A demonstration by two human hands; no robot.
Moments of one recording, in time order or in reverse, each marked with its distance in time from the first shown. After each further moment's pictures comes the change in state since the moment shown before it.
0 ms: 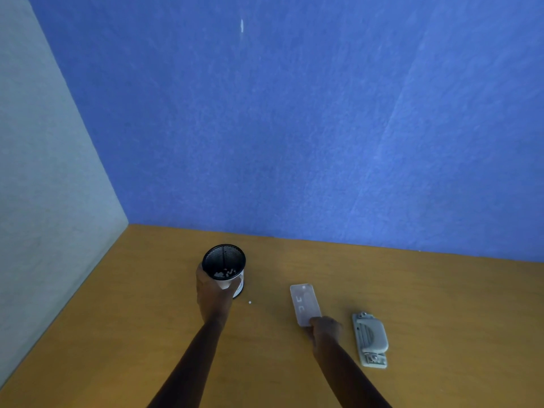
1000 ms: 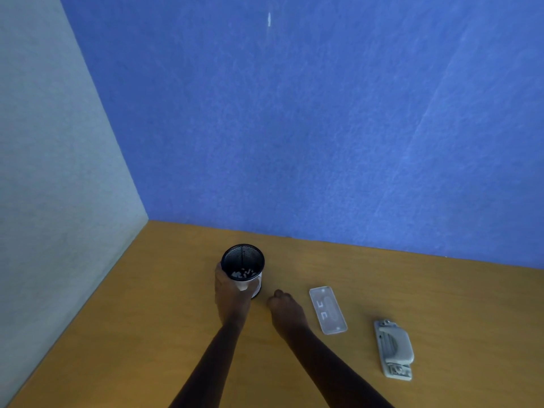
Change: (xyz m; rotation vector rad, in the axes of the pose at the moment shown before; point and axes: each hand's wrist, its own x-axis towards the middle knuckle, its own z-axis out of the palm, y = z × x) left_hand 0.002 -0.004 0.000 0.017 -0.024 0.028; right_hand -0.027 0.003 0.083 -1.494 -0.407 -1.062
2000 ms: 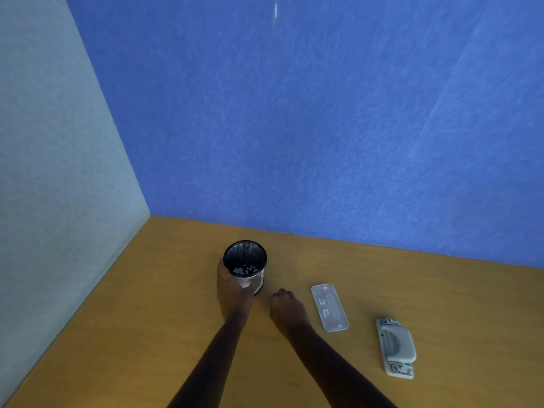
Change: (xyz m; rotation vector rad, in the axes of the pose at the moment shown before) left_hand -0.001 -0.002 -0.001 0.011 0.005 0.005; right_hand 0.001 0.001 0.004 -0.073 -0.015 -0.011
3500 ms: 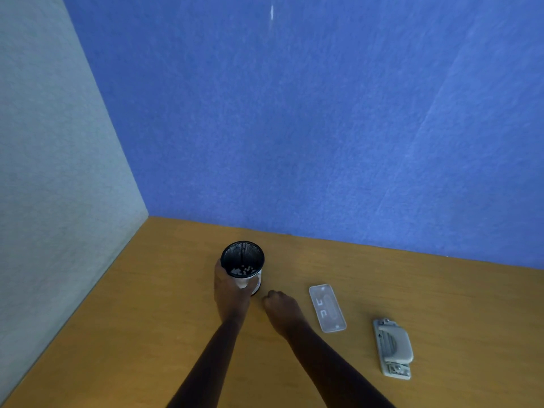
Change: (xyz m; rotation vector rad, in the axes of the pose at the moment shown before) left_hand 0.000 -0.001 0.001 0.018 0.026 0.022; right_hand -0.001 -0.003 -0.009 -0.173 -0.007 -0.207
